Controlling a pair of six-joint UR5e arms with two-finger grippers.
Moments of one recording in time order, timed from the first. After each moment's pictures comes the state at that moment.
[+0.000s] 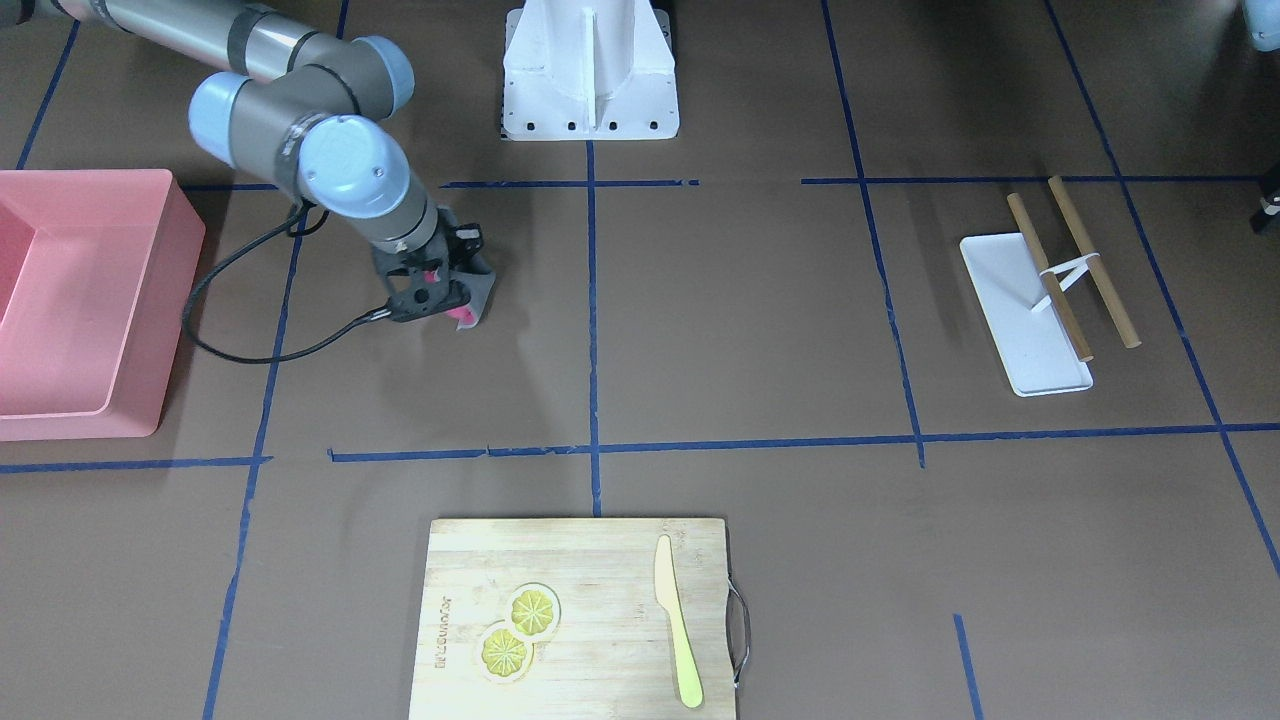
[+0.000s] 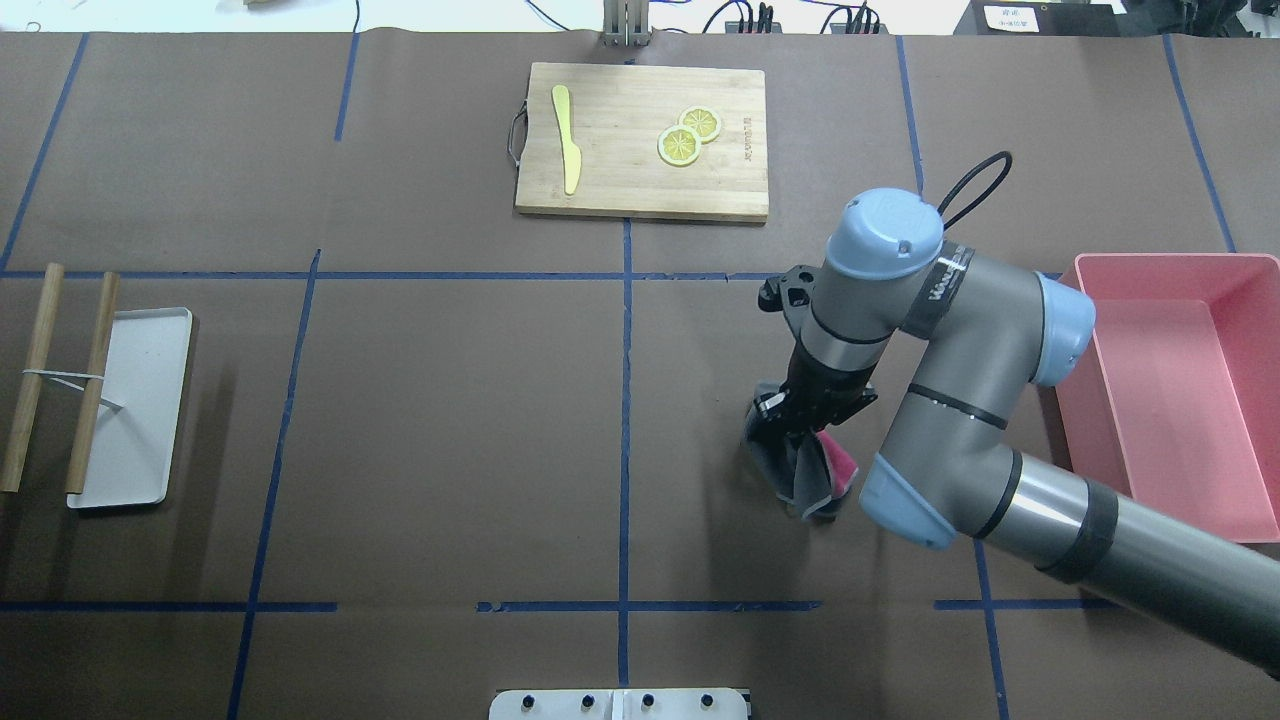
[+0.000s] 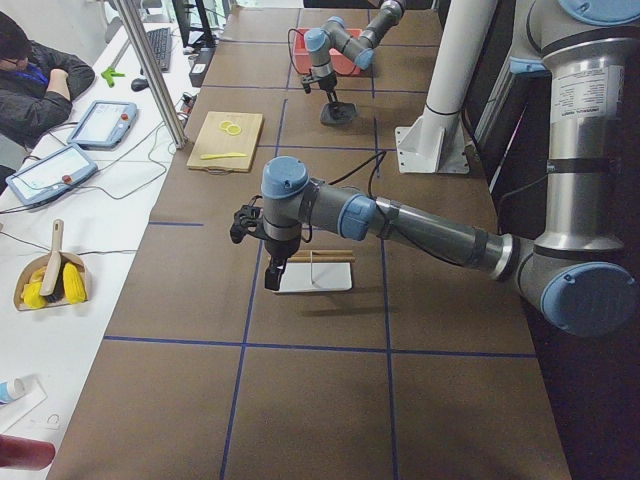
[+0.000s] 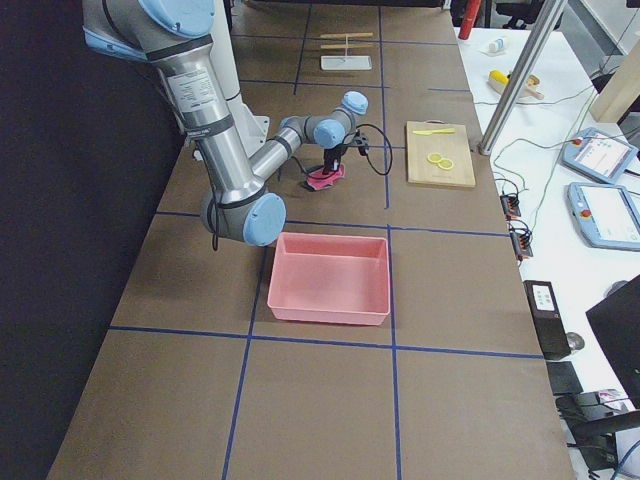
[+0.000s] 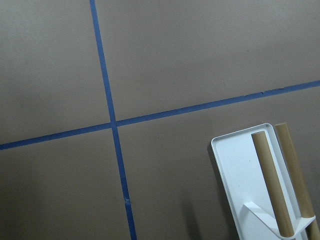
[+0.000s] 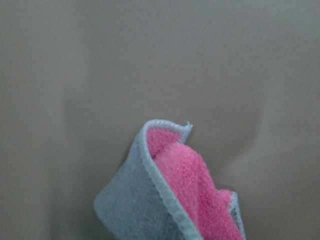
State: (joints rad) left arm -1.44 -1.50 -1.92 -1.58 -2.30 -0.10; right arm 0.63 -1.08 1.67 -1.61 2.23 0.81
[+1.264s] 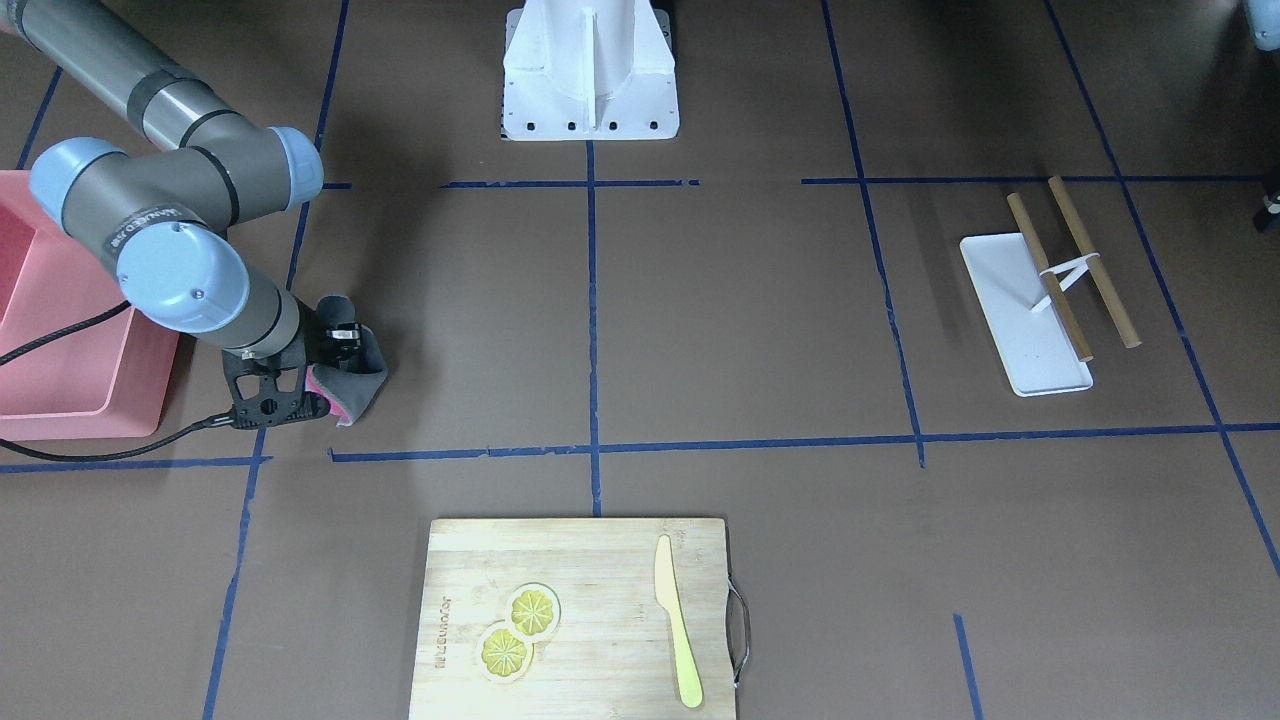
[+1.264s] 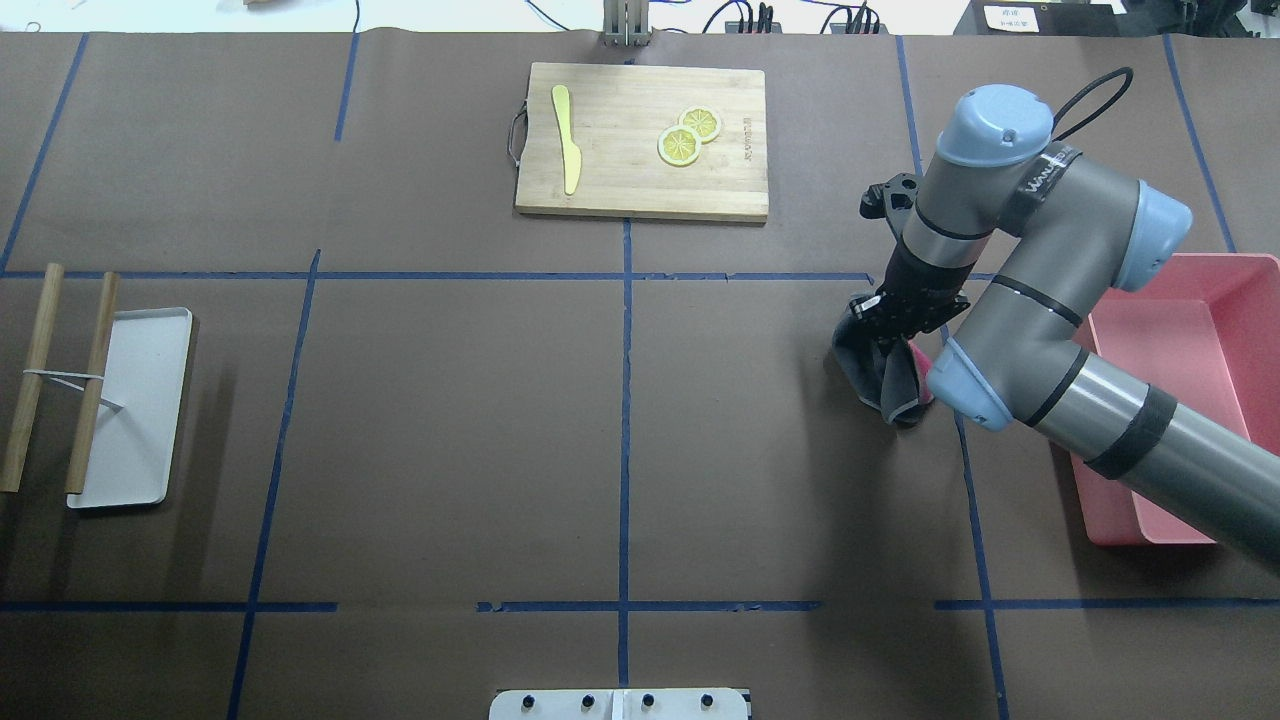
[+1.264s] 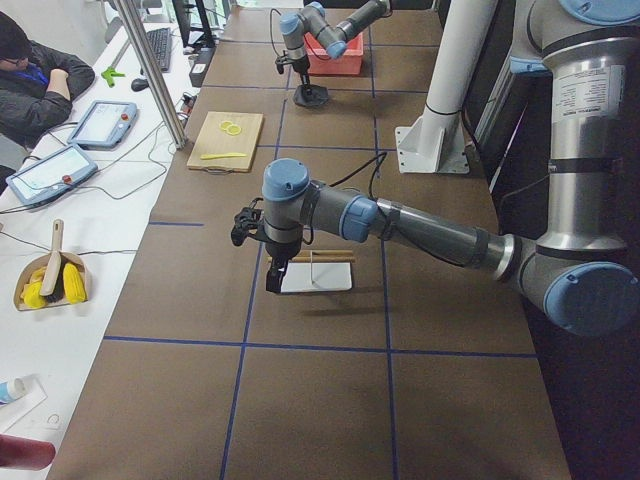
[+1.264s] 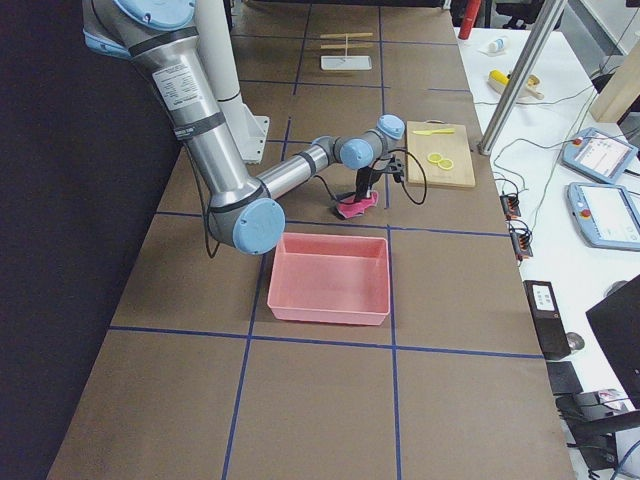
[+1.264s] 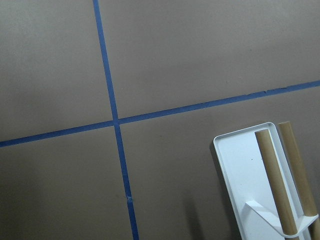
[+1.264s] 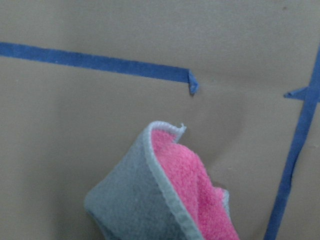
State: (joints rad) left arm -1.45 -1.49 -1.92 -1.58 -2.29 -0.10; right arm 0.79 -1.10 1.55 -1.61 2.25 0.68
